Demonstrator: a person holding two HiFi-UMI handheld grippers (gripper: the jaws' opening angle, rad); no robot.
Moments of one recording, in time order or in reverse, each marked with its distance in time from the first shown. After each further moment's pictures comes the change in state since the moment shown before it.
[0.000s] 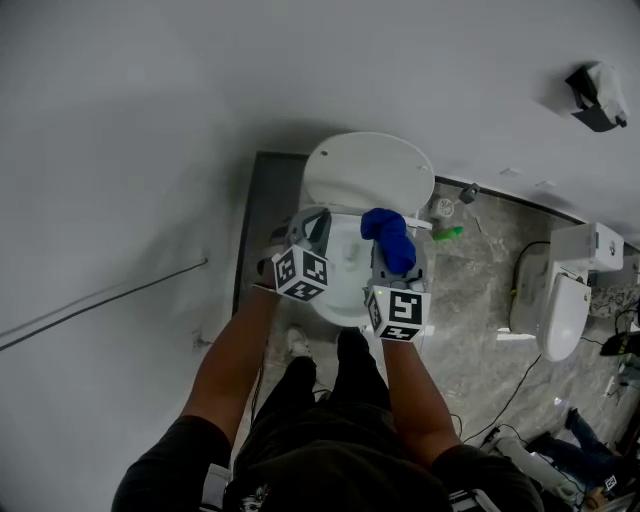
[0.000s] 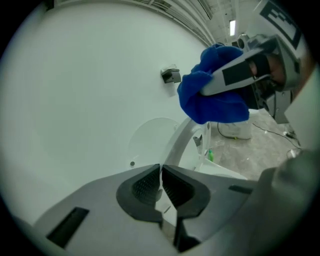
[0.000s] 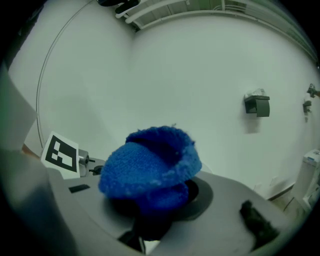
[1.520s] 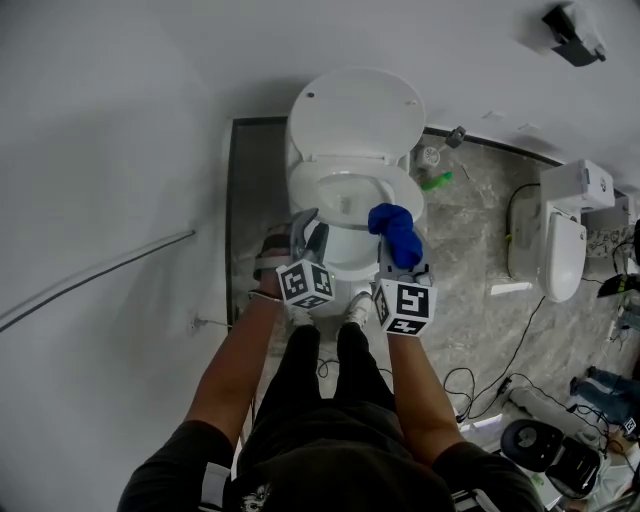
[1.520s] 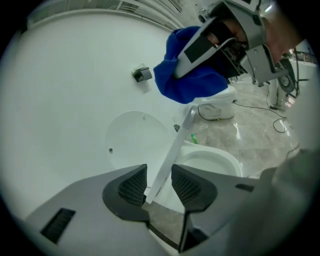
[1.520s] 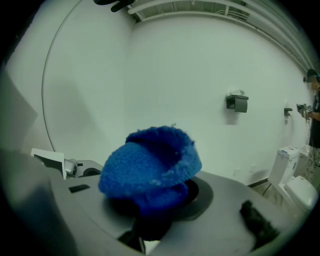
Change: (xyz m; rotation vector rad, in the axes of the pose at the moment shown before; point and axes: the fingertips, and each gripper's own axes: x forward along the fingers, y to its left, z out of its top) left arm -0.065 -0.111 -0.079 0.222 0.030 -0.043; right arm -0.103 0.023 -0.077 0.001 0.105 -0.145
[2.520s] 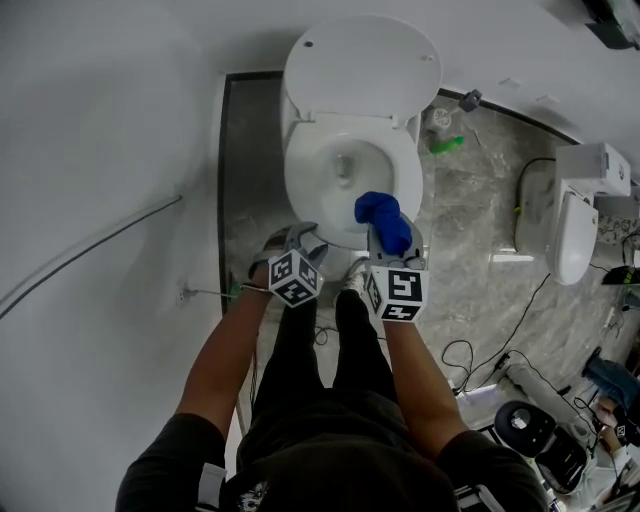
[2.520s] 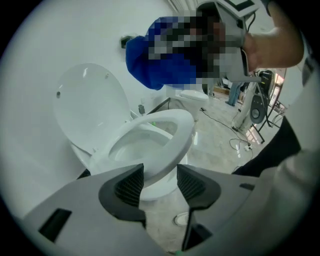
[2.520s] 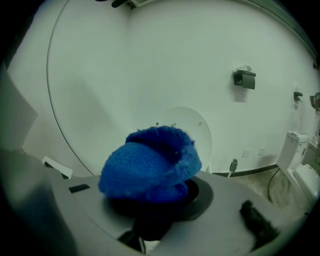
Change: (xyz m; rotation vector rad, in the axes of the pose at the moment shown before) left arm 0.002 -0.149 -0.081 -0.204 0.150 -0.508; right arm 0.014 0.018 -0.086 0.024 0.158 0.107
